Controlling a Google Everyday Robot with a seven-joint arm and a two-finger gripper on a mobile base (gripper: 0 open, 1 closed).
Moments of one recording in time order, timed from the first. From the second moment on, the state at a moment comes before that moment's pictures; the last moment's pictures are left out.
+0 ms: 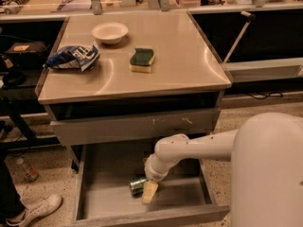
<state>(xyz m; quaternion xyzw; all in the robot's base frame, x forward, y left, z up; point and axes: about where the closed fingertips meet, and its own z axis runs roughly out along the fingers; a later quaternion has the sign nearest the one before) 0.505 0.026 0.399 -0.68 0.70 0.17 0.14</state>
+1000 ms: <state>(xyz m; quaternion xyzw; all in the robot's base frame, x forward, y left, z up) 0.510 0.039 0.380 -0.68 0.69 0.19 0.14</state>
